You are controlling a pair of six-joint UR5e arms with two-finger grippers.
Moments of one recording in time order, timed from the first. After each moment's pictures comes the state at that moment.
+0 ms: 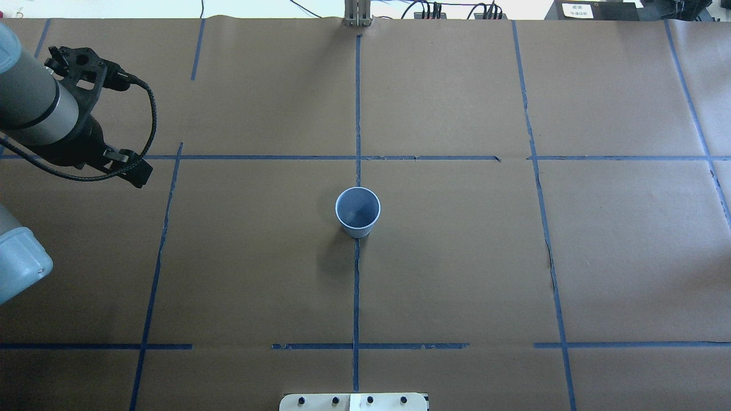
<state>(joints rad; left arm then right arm) -0.86 -1.93 -2.17 -1.14 -1.99 -0.59 1.80 -1.69 1.38 -1.44 2.34 -0.47</state>
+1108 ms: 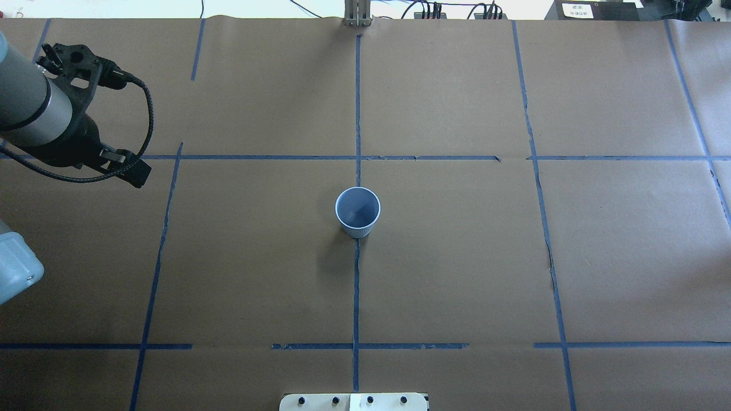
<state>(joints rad) -0.86 -1.92 -2.20 -1.14 -1.99 -0.59 1.80 -1.71 1.39 -1.45 2.35 -0.49</state>
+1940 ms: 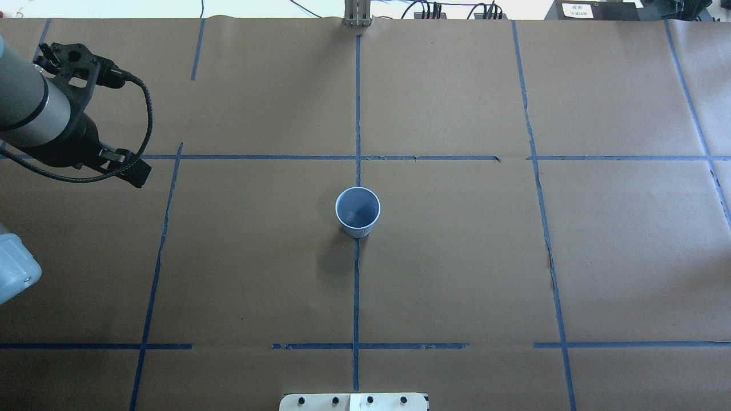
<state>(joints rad) -0.86 -1.92 -2.21 -1.14 -2.00 -0.61 1.80 -1.73 1.44 -1.49 2.35 -0.49</state>
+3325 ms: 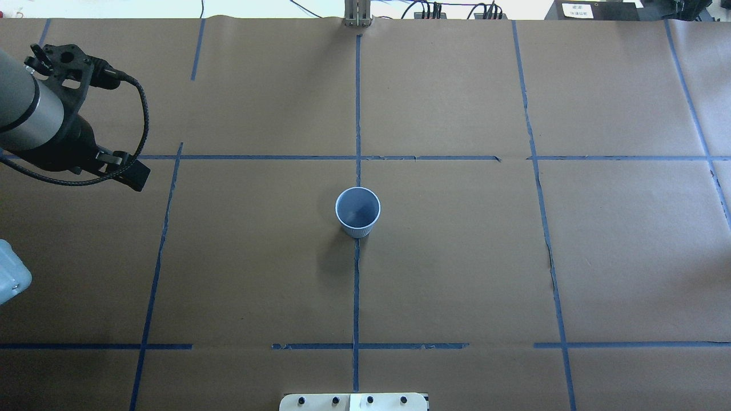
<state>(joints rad) -0.86 -1.91 -2.24 -1.14 -2.02 -0.64 1.80 -1.78 1.52 -1.53 2.35 -0.49</state>
